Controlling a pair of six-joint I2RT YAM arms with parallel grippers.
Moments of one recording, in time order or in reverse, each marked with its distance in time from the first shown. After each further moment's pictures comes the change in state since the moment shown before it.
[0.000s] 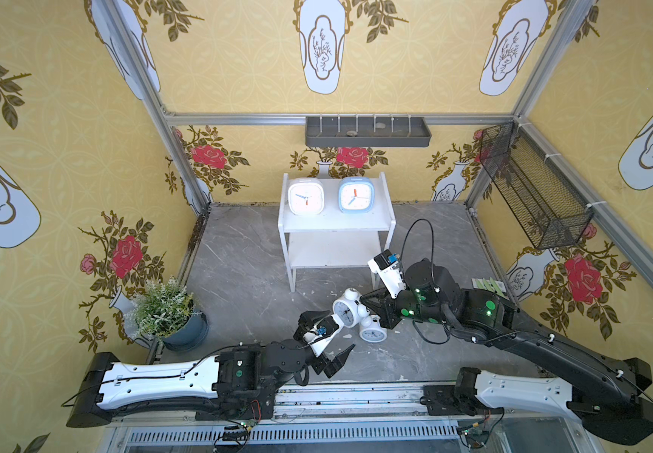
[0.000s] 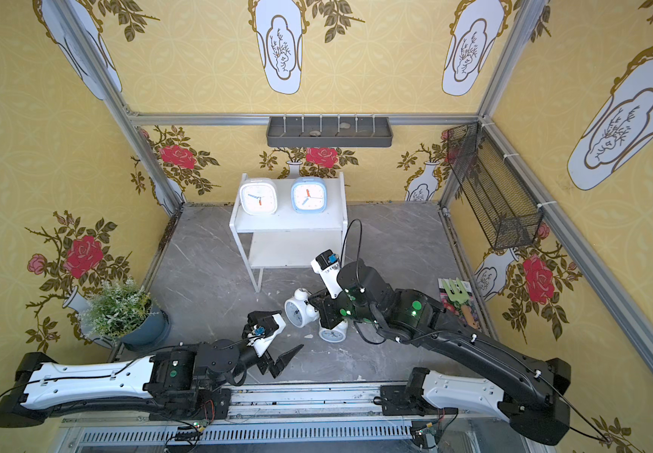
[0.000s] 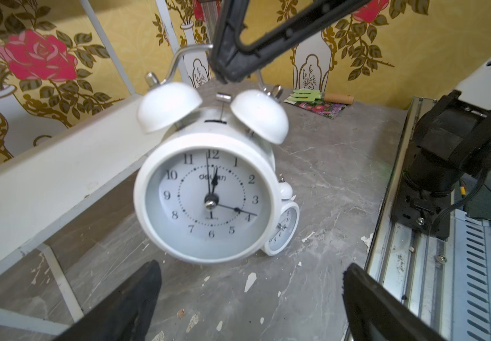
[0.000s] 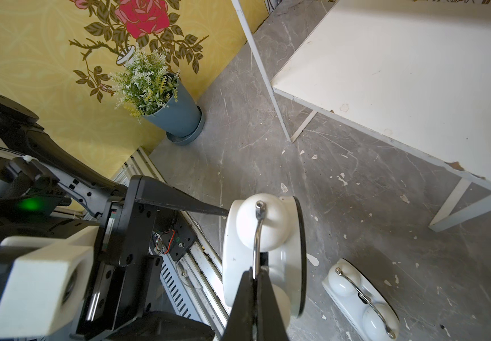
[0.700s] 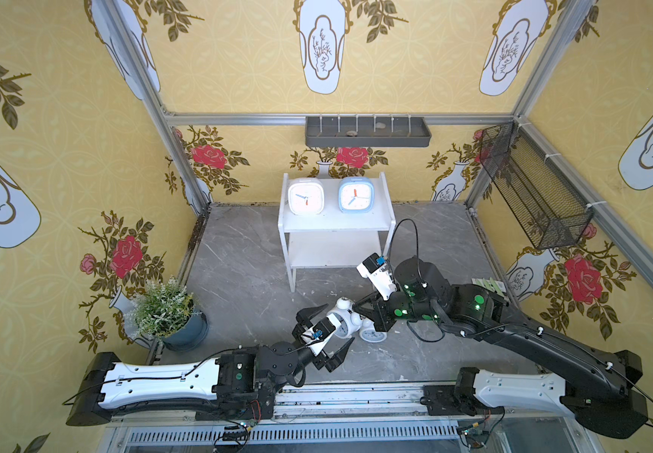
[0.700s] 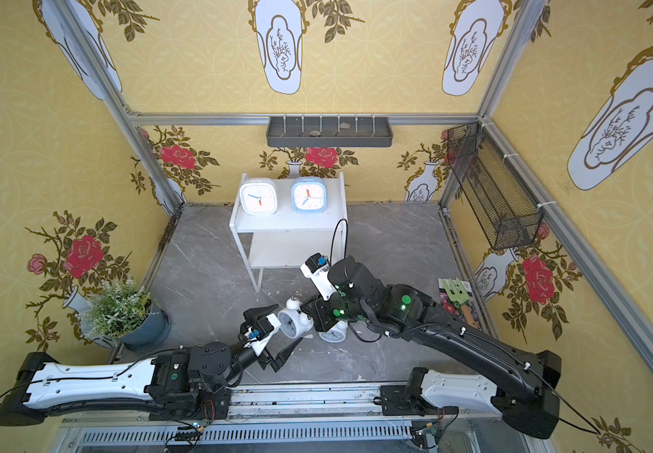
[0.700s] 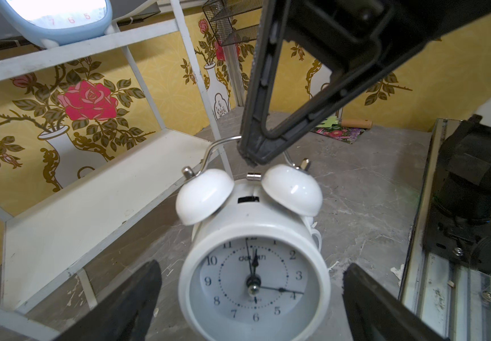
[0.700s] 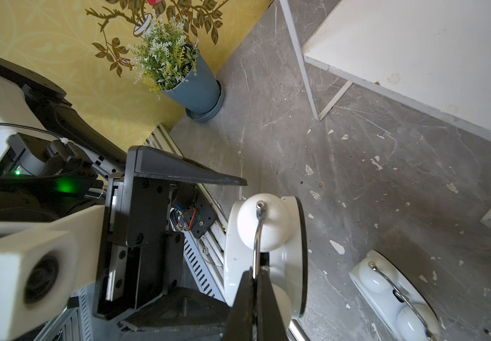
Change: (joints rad) left arm -0.006 -0.021 -0.053 0.142 -0.074 0.095; right arm 0.000 0.059 0.021 -0.005 -0.124 0.010
